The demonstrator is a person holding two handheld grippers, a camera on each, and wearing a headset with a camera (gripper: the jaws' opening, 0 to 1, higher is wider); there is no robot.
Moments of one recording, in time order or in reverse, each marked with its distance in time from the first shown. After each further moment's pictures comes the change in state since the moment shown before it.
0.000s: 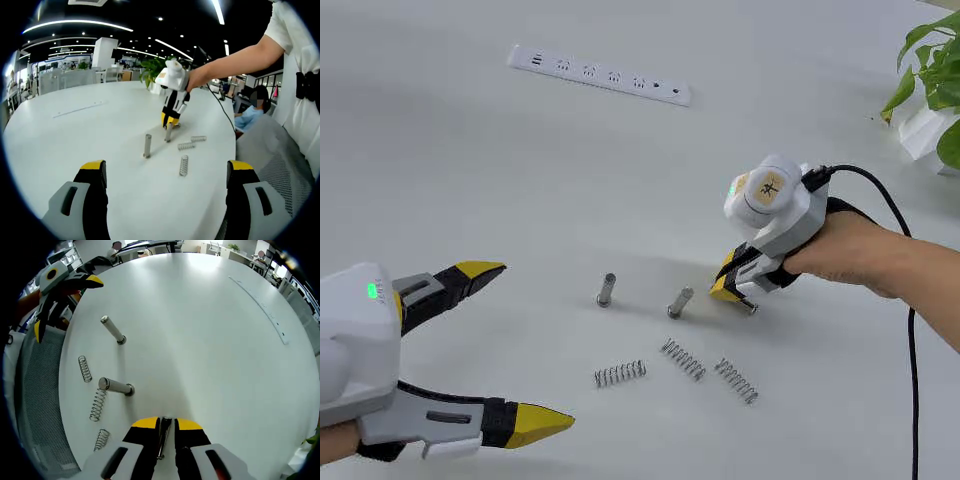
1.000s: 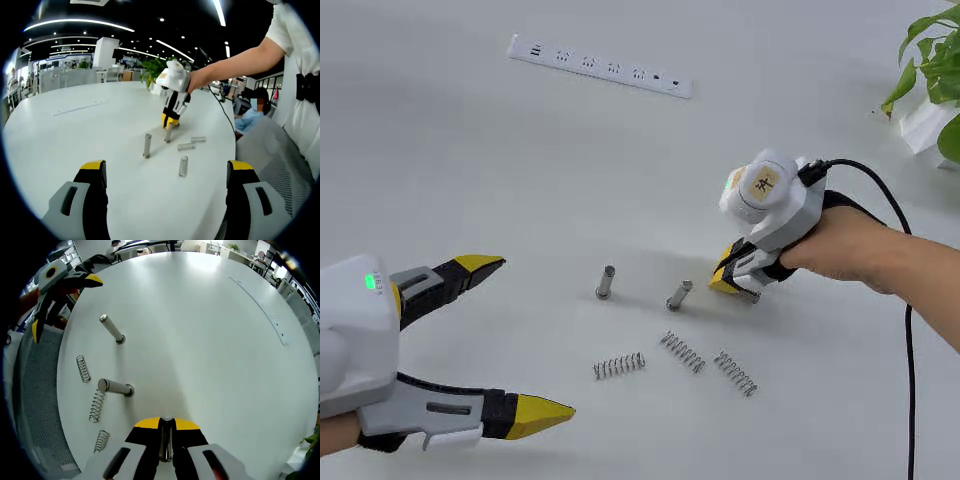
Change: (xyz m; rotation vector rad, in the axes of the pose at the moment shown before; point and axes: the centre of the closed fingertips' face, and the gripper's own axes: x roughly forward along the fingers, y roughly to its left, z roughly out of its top) left arm 0.001 0.000 -0.001 -0.015 -0.009 -0.001; right arm 0.003 -0.002 -0.001 0.008 0.010 -0.019
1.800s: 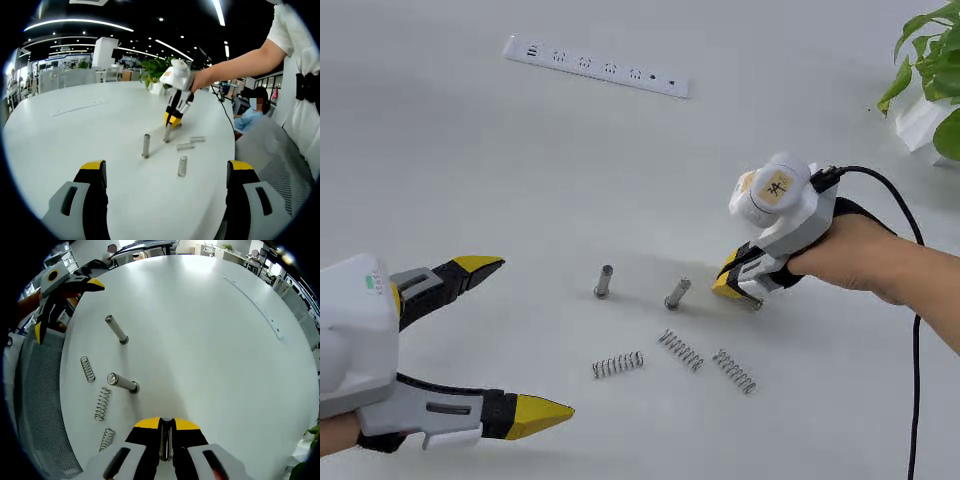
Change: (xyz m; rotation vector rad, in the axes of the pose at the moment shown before) left arm 0.000 -0.003 0.001 0.005 0.004 -0.008; right arm -0.009 0.008 -0.005 0.035 -0.039 -0.007
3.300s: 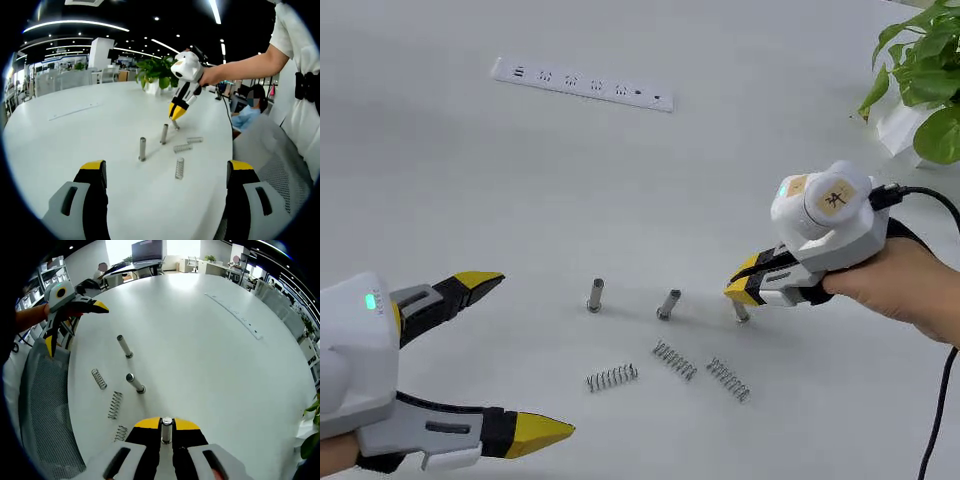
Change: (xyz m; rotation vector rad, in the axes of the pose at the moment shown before) left arm 0.003 -0.006 0.005 0.025 0.010 -0.026; right arm -0.042 0.006 -0.007 0.098 -0.172 -0.066
